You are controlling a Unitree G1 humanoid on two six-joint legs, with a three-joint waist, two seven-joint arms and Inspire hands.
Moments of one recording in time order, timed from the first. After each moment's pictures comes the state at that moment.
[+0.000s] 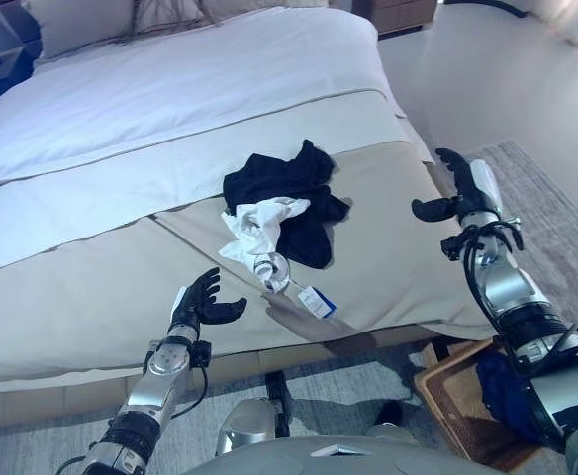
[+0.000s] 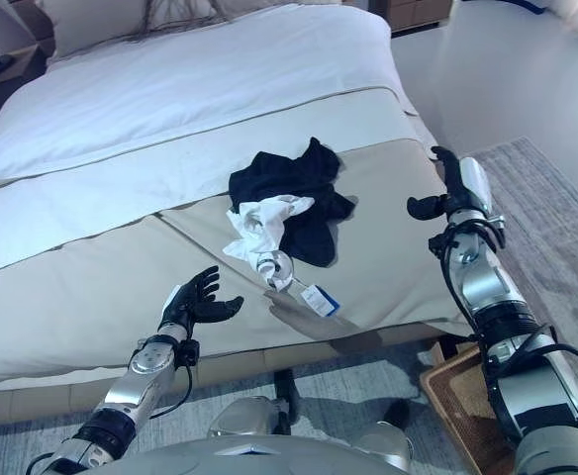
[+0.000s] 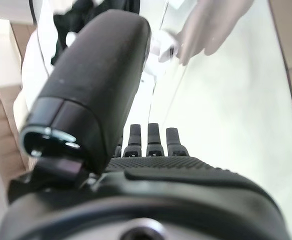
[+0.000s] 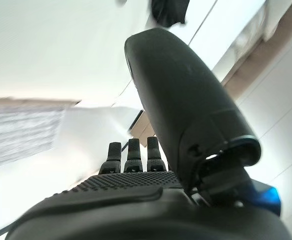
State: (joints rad) left arm 0.00 0.36 -0.23 0.46 -0.32 -0.02 0.16; right arm -0.47 -0.64 0.26 0.47 -0.08 0.11 -0.30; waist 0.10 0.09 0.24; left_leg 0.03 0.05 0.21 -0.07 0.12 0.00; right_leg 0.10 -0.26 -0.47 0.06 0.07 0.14
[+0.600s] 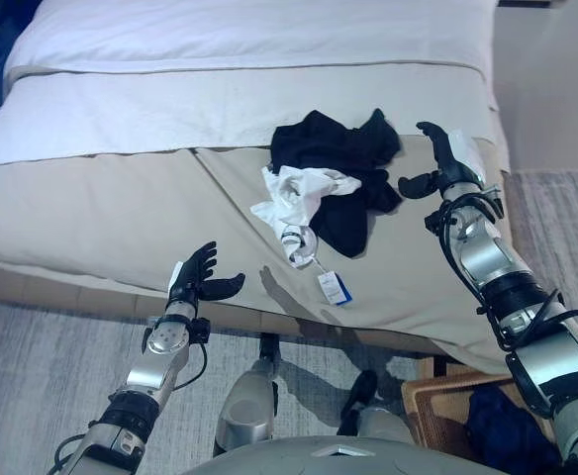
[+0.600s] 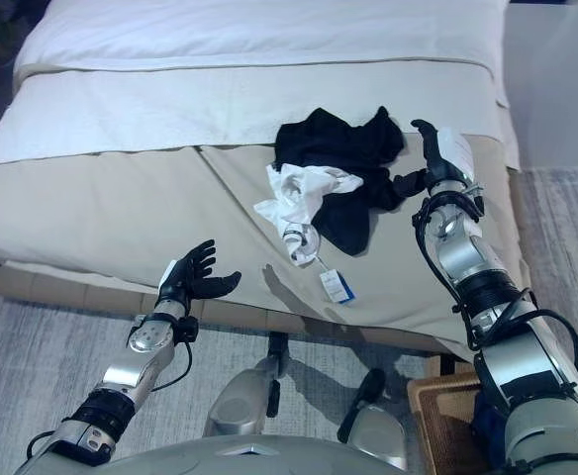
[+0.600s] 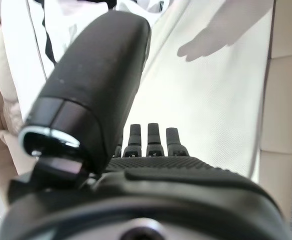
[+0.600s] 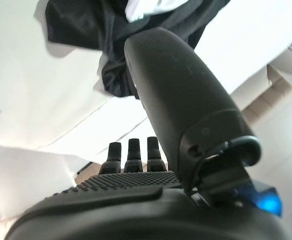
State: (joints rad) left arm -0.09 0.38 -0.24 0.44 -0.32 -0.03 0.19; right arm -0.68 -0.64 0.36 0.57 -0.15 0.20 -0.30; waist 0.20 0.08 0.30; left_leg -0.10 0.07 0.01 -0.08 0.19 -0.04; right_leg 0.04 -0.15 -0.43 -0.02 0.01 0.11
